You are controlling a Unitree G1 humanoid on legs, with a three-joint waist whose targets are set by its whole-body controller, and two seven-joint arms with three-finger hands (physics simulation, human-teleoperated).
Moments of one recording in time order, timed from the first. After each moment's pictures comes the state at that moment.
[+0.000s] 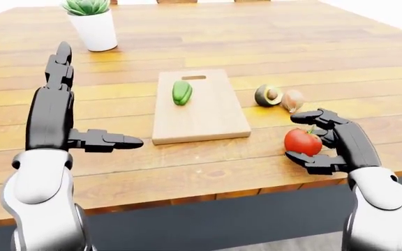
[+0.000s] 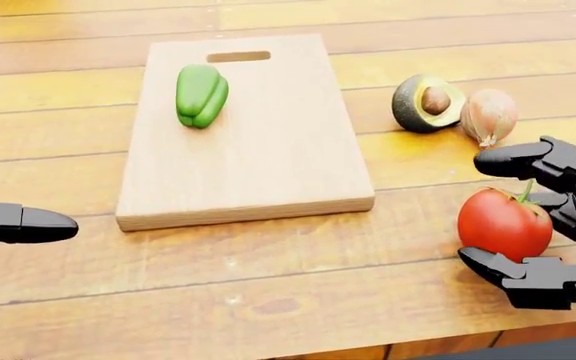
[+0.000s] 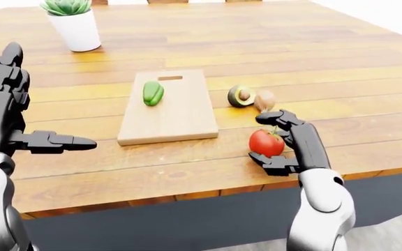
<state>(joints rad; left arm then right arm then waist) -0.40 0.29 0.21 -0.77 0.48 0.90 -0.35 -0.19 -0.20 -0.20 -0.73 -0.66 0.87 0.53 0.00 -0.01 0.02</state>
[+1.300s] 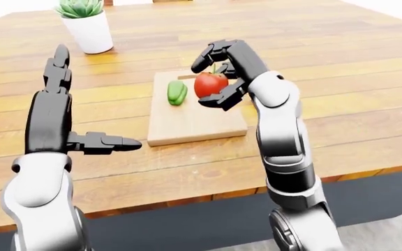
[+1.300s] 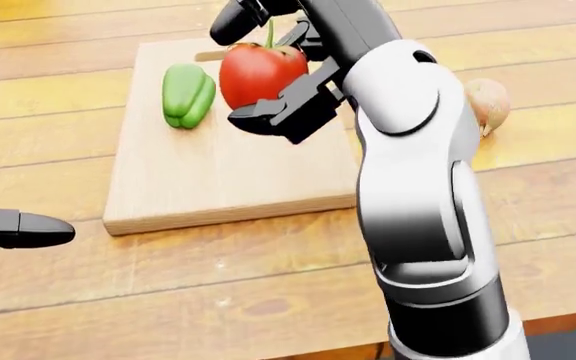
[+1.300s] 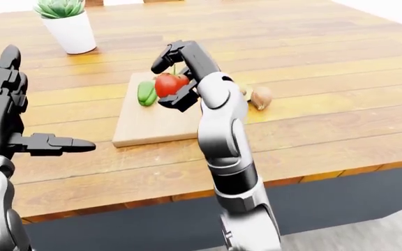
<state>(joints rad) -0.38 0.28 0.22 -0.77 0.48 0.87 -0.34 -0.95 0.01 0.08 -0.07 -0.66 0.79 0.48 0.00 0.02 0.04</state>
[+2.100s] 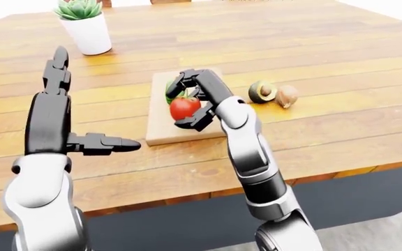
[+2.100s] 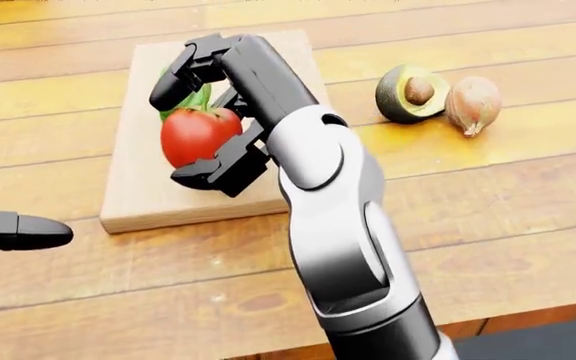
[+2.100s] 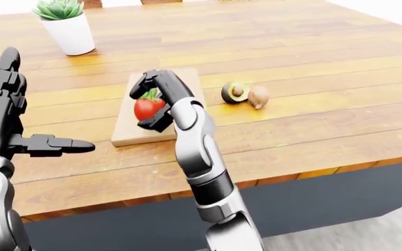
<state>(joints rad) -0.37 0.28 0.23 -0.76 0.49 0.86 -0.34 -0.87 0.15 0.14 0.12 -0.62 0.61 0.36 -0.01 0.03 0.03</state>
